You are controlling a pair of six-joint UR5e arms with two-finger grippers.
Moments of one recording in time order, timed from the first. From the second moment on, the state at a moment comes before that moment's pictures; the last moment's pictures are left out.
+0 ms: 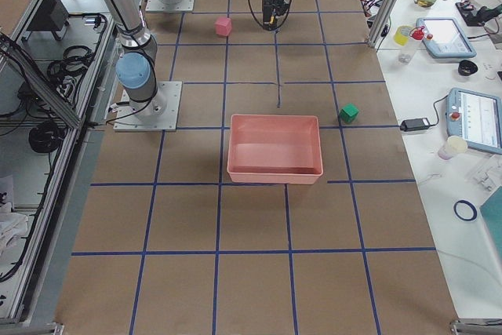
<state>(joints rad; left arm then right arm) -1.75 -2.03 -1.58 -1.31 1.01 -0.79 1.63 -1.57 1.62 -1.64 -1.63 0.11</state>
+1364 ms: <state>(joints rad) -1.71 -2.17 -1.54 -1.33 0.92 -0.78 1.63 -1.57 1.62 -1.66 -1.63 0.09</state>
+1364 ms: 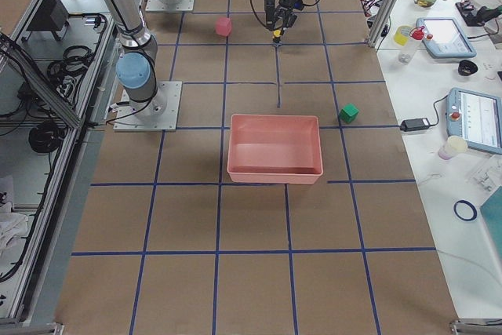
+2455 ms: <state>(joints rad) -1.63 -1.76 -1.54 -1.47 1.37 -0.15 1.64 -1.58 1.61 -1.63 -1.57 0.12</state>
